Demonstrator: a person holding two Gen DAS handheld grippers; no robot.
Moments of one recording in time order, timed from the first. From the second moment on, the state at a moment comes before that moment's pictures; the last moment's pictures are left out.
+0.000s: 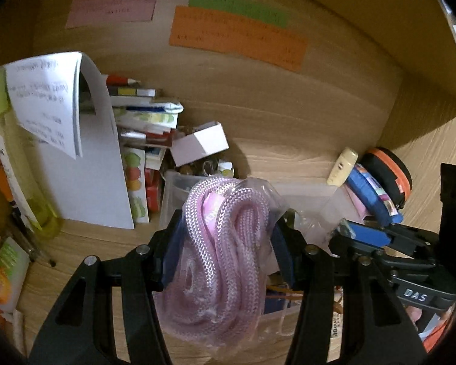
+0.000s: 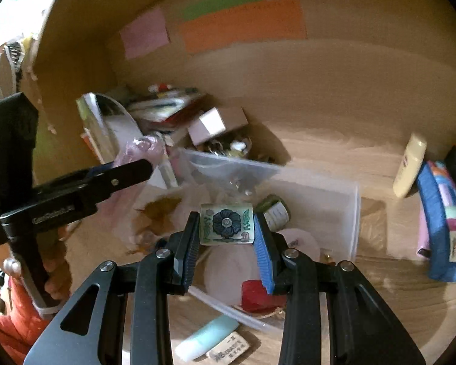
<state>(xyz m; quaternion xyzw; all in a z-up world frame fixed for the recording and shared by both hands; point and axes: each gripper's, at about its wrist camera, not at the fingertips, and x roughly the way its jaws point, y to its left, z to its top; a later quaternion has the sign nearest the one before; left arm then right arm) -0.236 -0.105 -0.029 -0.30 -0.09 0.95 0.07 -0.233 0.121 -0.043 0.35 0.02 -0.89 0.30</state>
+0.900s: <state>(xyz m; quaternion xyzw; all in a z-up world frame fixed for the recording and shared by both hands) -0.206 -0.084 -0.005 -0.28 -0.05 0.96 0.08 -0.212 0.141 -0.025 0.31 0.04 -0.92 0.24</state>
